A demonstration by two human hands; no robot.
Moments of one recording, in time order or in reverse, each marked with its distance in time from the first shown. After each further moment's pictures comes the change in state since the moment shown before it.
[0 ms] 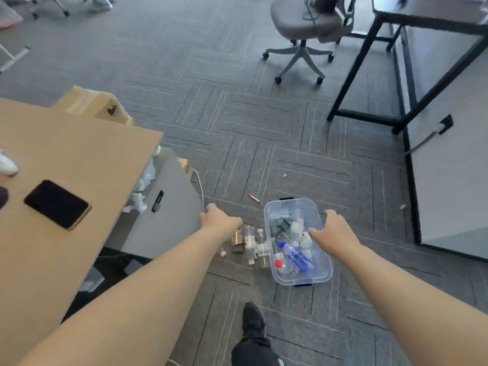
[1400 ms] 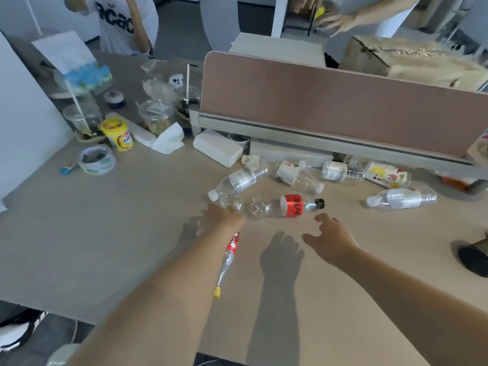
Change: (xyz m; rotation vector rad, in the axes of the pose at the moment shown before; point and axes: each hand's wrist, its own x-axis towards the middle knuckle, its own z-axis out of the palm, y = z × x) left_hand -0.237 -0.723 -0.375 -0.877 0.882 -0.898; right_hand -0.540 -0.495 0.475 -0.709 -0.441 -1.344
